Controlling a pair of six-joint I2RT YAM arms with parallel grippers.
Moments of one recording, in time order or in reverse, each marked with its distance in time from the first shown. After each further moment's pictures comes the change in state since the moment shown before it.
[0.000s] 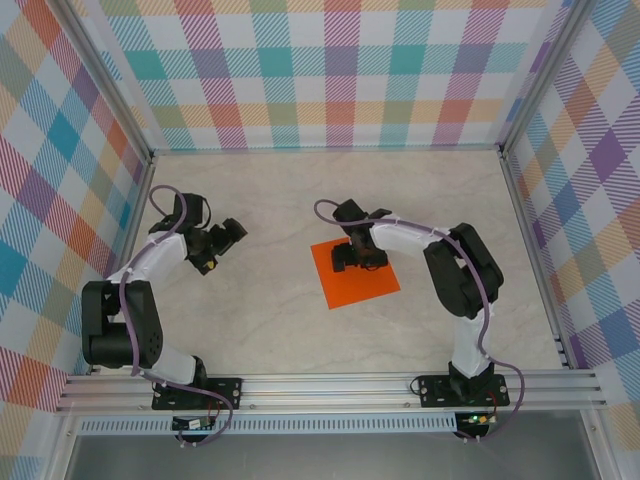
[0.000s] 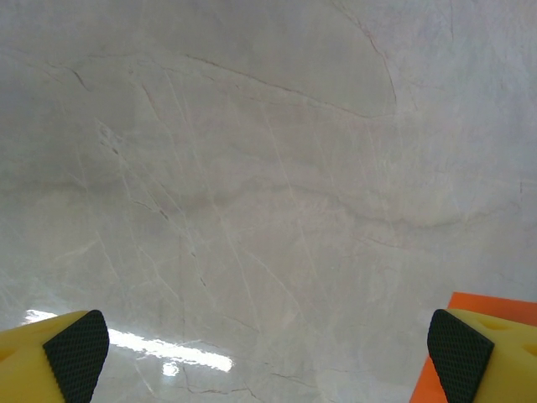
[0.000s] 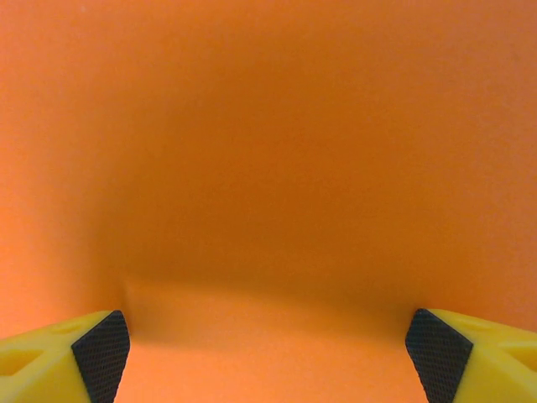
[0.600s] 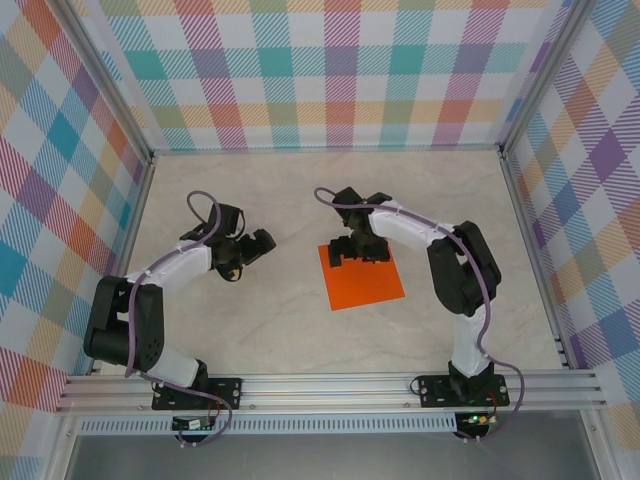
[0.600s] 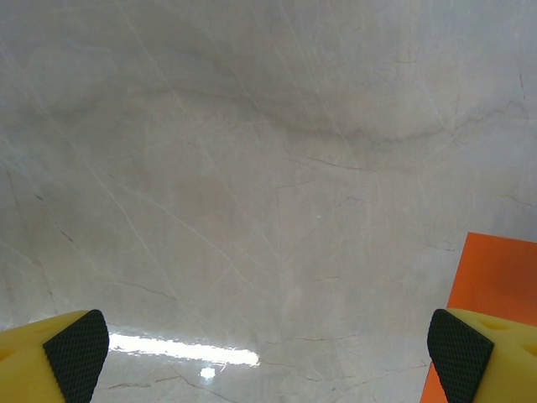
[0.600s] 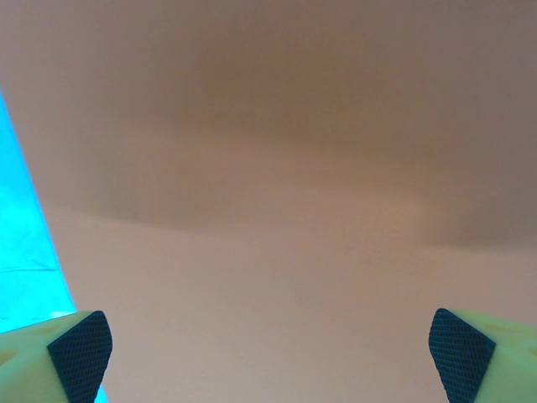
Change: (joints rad) left arm -0.219 0.000 -0.085 0.140 -0.071 -0.050; right arm -0.010 0.040 0.182 -0.229 -0.098 0.001
